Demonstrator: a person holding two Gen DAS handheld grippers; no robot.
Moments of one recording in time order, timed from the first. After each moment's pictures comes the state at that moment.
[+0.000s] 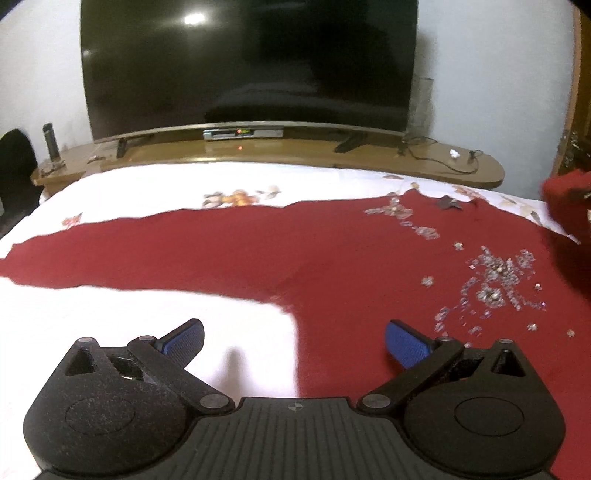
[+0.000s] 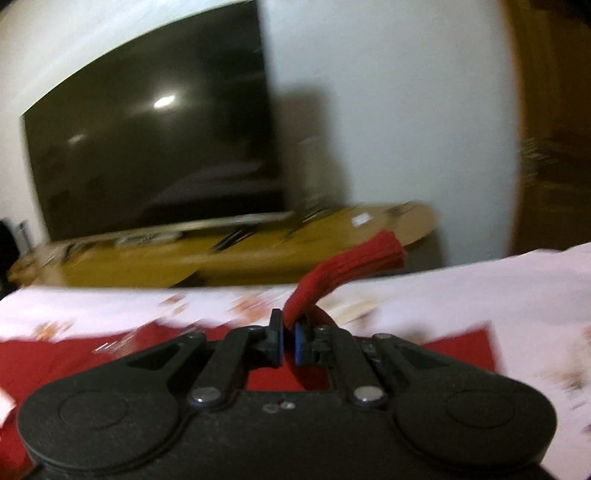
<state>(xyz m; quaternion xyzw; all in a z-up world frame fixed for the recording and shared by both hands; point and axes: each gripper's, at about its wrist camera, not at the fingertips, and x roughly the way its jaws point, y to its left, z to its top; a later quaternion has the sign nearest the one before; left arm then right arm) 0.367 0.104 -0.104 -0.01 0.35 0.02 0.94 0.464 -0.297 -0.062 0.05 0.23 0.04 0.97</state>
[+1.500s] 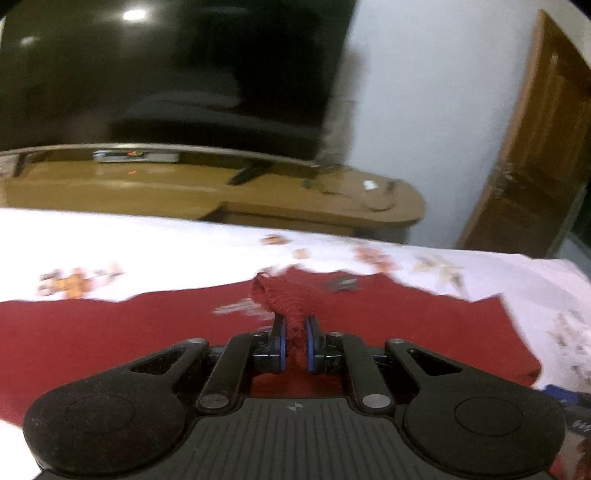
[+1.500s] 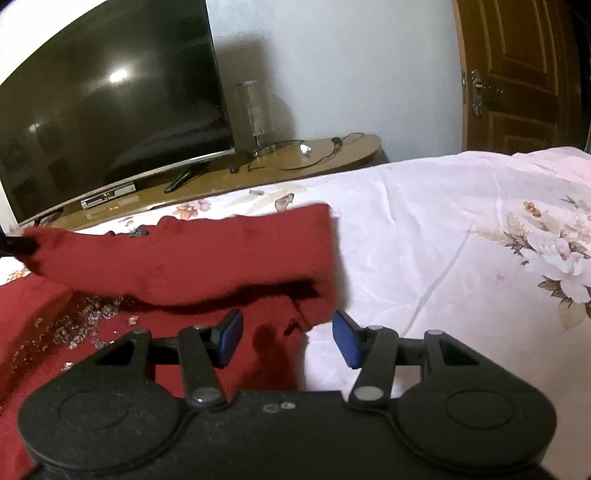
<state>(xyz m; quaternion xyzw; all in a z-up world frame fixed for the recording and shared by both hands) 0.498 0.031 -0.084 -0.07 0.33 -0.11 0.93 0.378 -0.362 -0.128 0.08 0.30 -0.04 0.95</state>
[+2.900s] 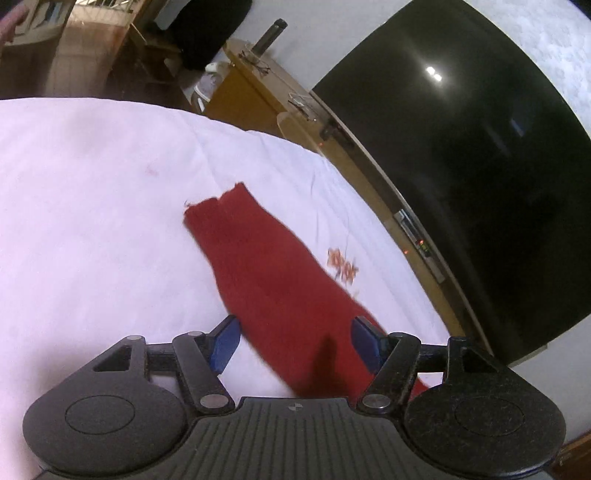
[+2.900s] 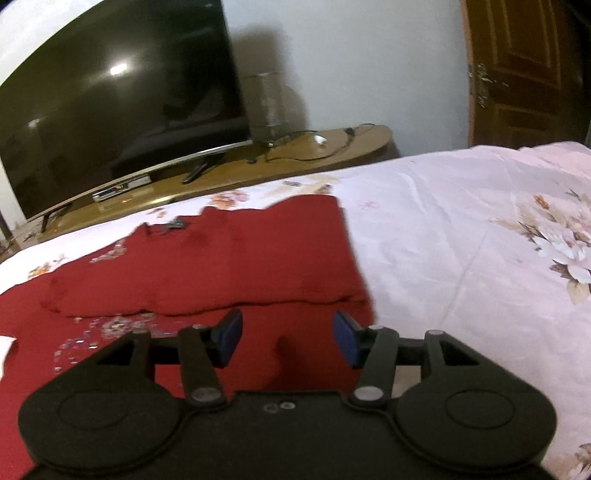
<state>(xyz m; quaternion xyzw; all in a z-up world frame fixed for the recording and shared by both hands) 0.407 0.435 -0.164 -0.42 0.26 0.18 0.85 0.366 -0.305 -0.105 0.09 0.31 -0.03 0.94</state>
